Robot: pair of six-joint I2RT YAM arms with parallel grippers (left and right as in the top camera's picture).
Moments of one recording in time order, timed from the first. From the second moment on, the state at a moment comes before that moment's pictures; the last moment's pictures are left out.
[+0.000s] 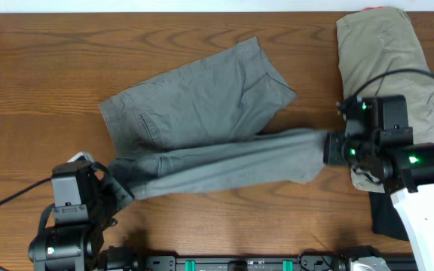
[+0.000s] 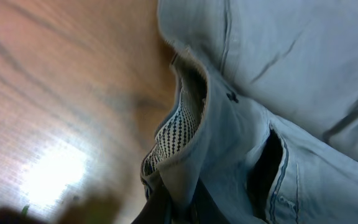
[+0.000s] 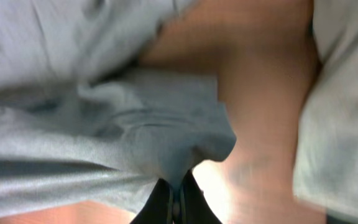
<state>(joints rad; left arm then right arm) 0.09 0.66 0.81 -1.14 0.06 -0.58 0.13 1.13 1.10 -1.03 -0.15 0.19</state>
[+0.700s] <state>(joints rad) 0.09 1.18 0.81 -0.35 -0.10 -0.58 0.20 1.63 1.11 -0.03 -0.18 0.09</state>
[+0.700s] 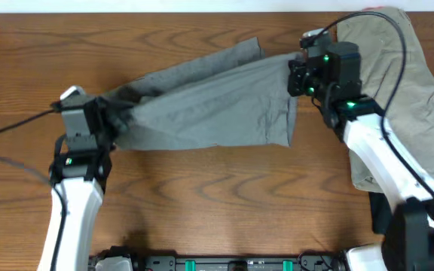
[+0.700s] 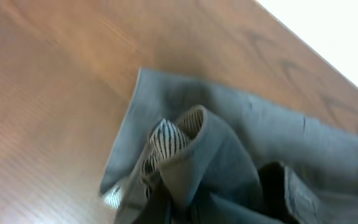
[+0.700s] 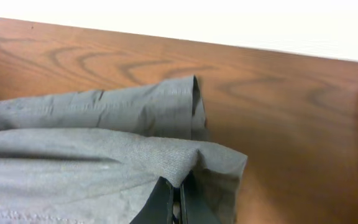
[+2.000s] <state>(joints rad) 0.04 0.91 0.81 -0.46 -0.13 -0.53 0.23 1.41 1.11 -0.23 -0.16 0.04</state>
